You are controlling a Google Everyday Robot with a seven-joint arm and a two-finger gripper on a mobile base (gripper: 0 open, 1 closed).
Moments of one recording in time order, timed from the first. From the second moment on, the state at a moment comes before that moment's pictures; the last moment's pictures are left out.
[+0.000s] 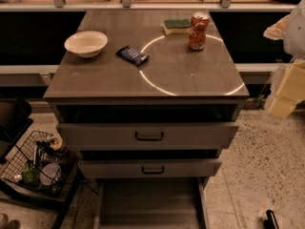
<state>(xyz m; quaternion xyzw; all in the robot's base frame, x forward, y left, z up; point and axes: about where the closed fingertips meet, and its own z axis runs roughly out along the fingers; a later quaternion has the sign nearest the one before) 0.438 -0.213 0.988 -0.60 0.78 -0.05 0.18</state>
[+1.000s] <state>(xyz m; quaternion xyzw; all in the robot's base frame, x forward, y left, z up) 0.528 -0.192 0.998 -0.53 0.78 0.00 0.34</state>
